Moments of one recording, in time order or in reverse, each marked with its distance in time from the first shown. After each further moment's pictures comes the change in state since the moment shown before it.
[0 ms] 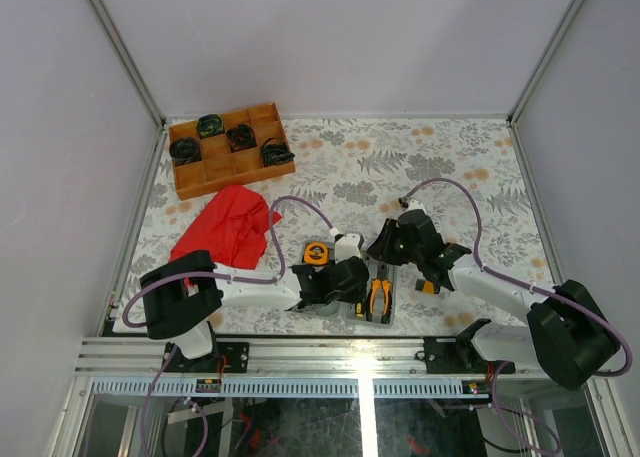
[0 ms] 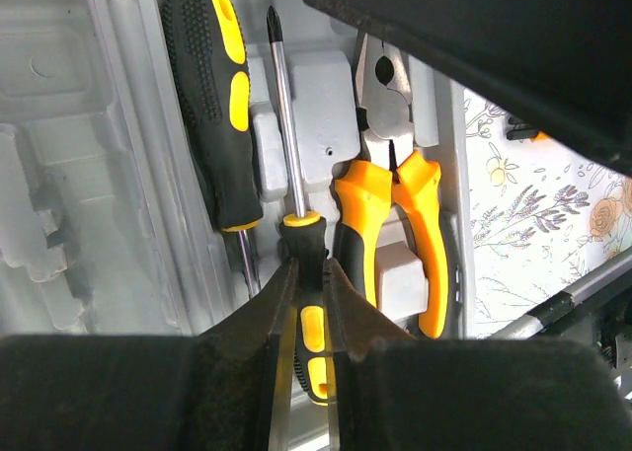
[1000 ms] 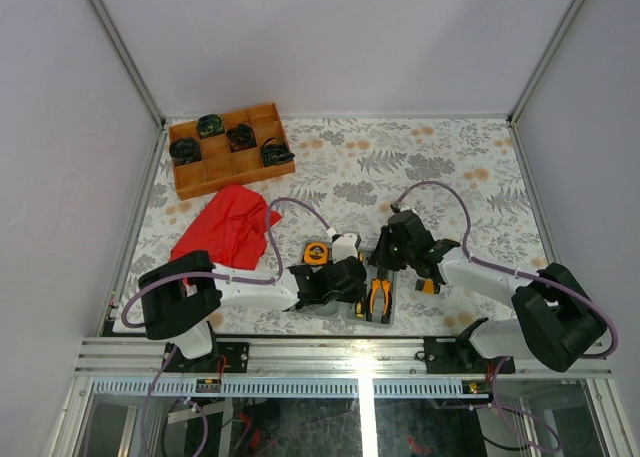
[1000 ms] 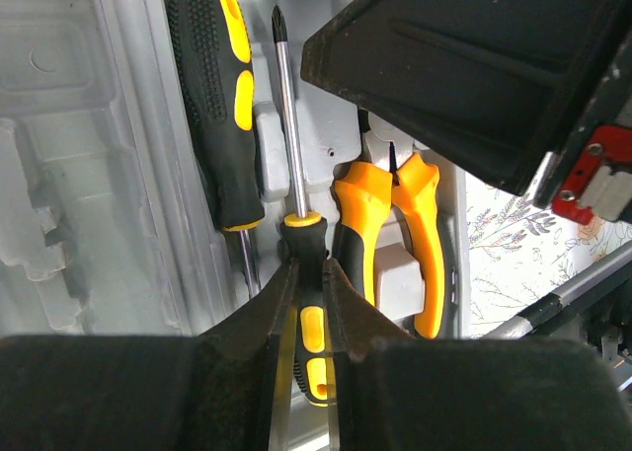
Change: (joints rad) left arm 0.006 -0.008 -0.026 0.037 0.012 -0.026; right arm 0.024 0.090 0.038 -0.085 -0.018 0.008
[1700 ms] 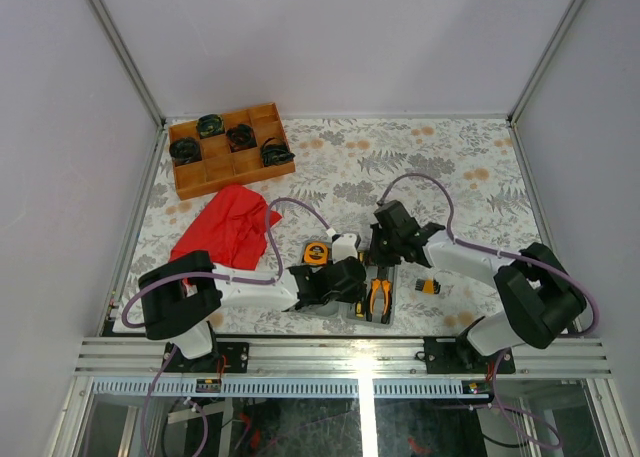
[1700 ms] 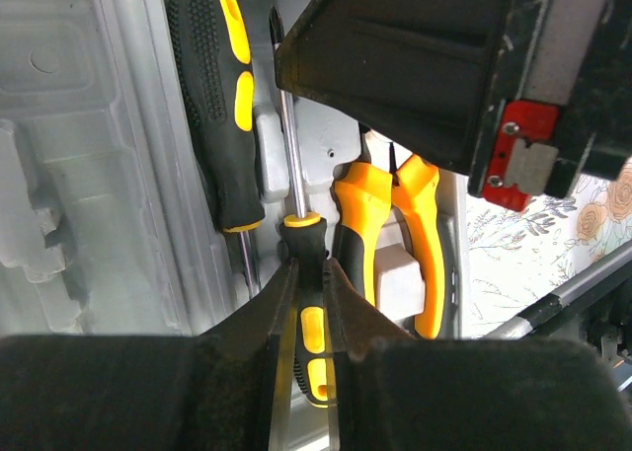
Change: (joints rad) left arm 0.001 0.002 -0.003 0.007 0.000 0.001; right arm 0.014 0.142 0.147 -0.142 -0.016 -0.058
